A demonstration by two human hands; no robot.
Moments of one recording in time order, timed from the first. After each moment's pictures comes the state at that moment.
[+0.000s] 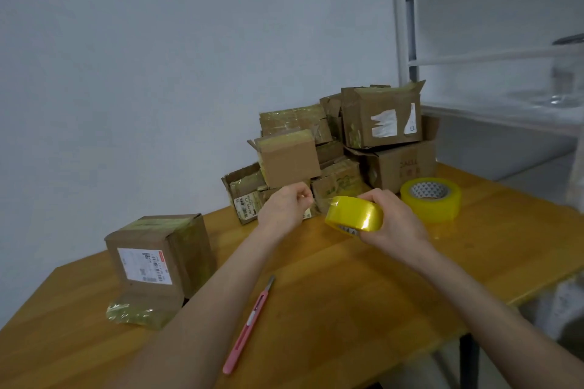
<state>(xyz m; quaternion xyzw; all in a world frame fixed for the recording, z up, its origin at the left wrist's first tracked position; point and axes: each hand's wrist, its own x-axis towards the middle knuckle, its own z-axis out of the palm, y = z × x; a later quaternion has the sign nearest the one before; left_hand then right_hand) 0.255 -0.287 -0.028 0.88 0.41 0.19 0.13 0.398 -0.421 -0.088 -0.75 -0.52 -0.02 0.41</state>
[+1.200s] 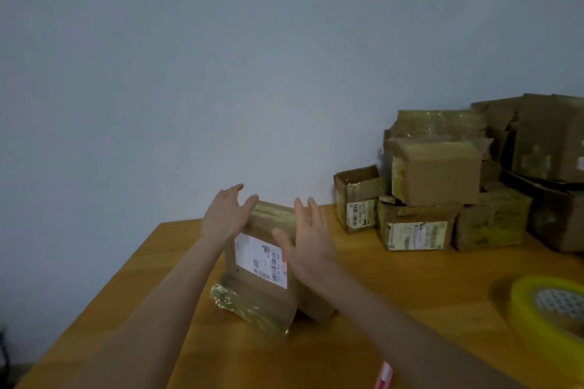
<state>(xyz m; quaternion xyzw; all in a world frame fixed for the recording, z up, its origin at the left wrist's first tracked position) -0.020 -0.087 -0.034 0.73 0.61 0.29 0.09 0.124 -0.209 -0.054 -0.67 -0.64 0.12 0.36</state>
